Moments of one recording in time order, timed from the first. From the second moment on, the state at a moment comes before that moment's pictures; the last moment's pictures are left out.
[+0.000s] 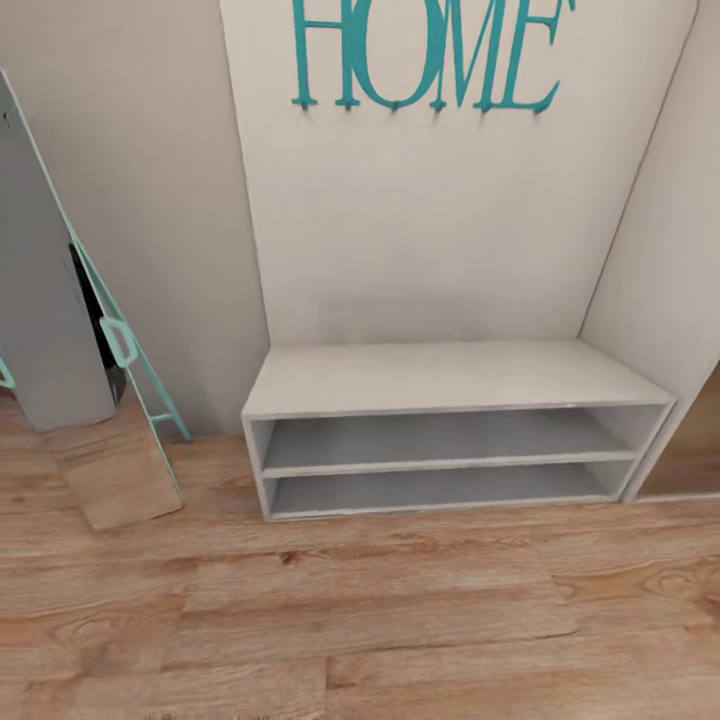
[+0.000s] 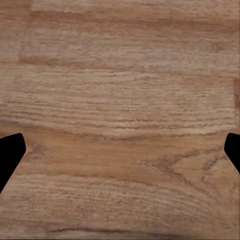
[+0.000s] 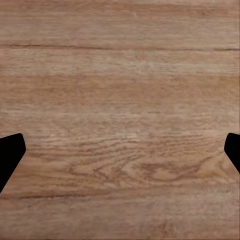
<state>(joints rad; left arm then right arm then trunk) -0.23 0.04 0.06 -0.27 0.09 -0.32 0.01 -0.02 -0.05 0.00 -0.55 0.02 -0.29 0.00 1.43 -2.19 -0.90</state>
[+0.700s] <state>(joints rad) -0.23 0.04 0.06 -0.27 0.09 -0.32 0.01 -0.02 -0.05 0.00 -0.55 0.02 -0.29 0.00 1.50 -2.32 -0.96</state>
